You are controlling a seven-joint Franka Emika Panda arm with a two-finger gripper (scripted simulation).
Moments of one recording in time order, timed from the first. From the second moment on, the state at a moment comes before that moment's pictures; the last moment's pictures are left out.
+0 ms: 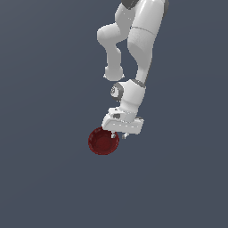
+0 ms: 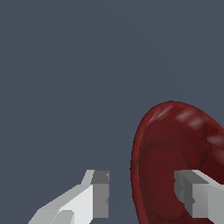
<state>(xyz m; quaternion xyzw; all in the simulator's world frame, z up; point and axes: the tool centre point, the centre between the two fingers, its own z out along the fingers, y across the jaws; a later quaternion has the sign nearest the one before) 0.023 0.024 0.065 0.96 0.08 0.23 0.17</state>
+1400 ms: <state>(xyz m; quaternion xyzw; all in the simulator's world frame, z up) 0.036 0.015 0.040 0.96 0.07 0.23 0.17</state>
